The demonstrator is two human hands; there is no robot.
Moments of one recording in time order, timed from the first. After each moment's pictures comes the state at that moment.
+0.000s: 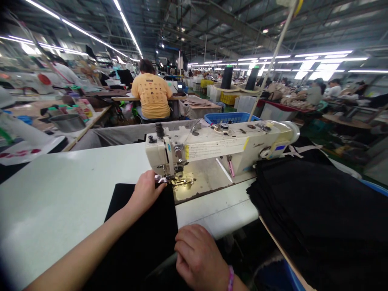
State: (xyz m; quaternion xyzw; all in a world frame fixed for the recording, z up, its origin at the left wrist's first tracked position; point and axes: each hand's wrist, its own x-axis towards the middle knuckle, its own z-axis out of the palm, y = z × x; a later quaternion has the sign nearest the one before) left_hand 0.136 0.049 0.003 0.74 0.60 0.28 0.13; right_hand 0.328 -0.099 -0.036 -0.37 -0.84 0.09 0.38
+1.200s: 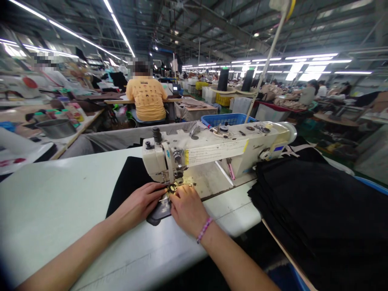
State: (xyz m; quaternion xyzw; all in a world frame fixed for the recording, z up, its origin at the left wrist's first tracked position) left_hand 0.094 0.061 -0.007 0.93 0.32 0.20 0.05; right_hand 0.302 0.004 -0.013 -0.50 -0.83 0.03 0.23
